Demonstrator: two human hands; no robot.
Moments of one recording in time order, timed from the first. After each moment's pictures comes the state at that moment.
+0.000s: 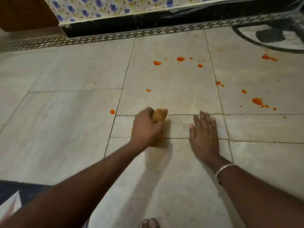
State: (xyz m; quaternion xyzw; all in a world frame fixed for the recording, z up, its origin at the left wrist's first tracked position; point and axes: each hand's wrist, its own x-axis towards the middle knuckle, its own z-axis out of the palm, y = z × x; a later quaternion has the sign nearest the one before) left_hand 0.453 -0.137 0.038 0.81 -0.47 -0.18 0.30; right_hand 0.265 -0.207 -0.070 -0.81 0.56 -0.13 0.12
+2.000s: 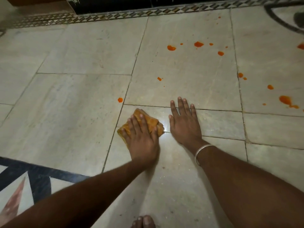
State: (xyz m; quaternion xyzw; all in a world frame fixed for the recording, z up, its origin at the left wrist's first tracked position) left_hand 0.467 -0.079 -0.070 0.91 -0.41 -0.08 0.06; right_hand 0.361 -0.215 -0.084 -0.89 0.44 -0.09 0.08
